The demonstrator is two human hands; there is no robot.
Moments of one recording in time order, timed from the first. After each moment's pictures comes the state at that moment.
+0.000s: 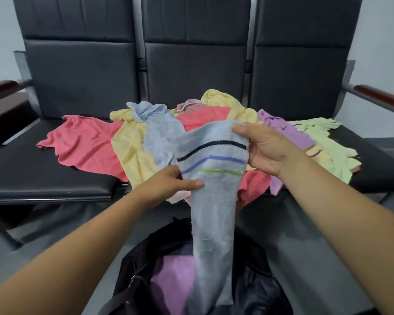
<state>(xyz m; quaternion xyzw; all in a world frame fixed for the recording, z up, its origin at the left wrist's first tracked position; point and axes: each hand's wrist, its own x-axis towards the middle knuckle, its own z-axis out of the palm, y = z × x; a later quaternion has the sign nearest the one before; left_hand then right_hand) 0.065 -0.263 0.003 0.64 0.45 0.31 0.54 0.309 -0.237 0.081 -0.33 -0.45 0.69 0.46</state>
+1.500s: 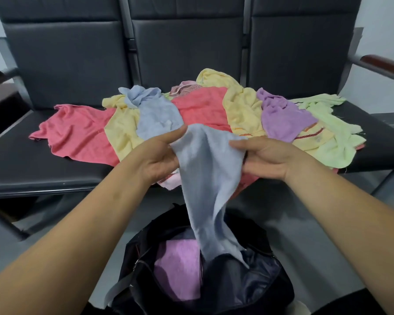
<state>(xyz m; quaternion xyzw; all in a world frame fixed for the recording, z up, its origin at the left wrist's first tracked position) 0.094 -0.263 0.054 0.26 0.36 0.47 0.76 0.327 -0.255 0.040 -0.36 -0.37 0.77 0.38</state>
